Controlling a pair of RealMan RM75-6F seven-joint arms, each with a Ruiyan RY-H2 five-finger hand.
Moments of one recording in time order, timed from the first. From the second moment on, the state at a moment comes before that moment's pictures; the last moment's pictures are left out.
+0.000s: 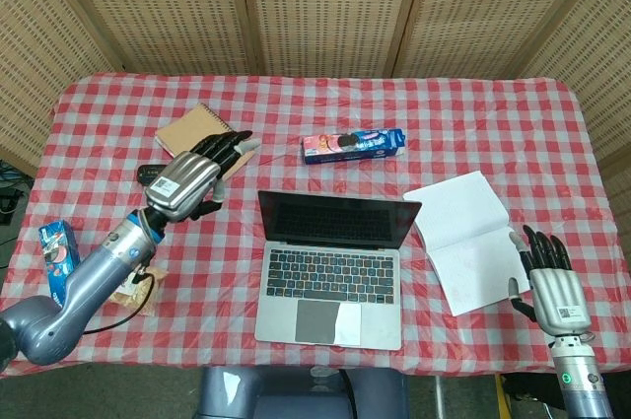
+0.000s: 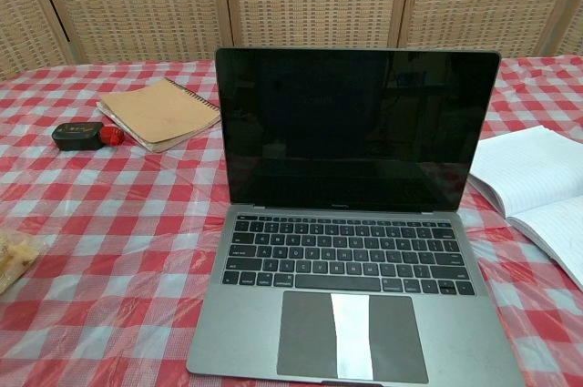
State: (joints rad) left arm -0.78 -1.08 -0.39 -1.87 1.15 0.78 0.13; right arm 0.12 -1.27 0.07 -1.52 -1.45 1.41 -0.15
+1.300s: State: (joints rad) left arm -1.33 -1.45 -0.32 -1.54 0.61 0.66 0.32; right arm 0.12 -1.23 0.10 -1.52 -1.38 1.39 -0.08
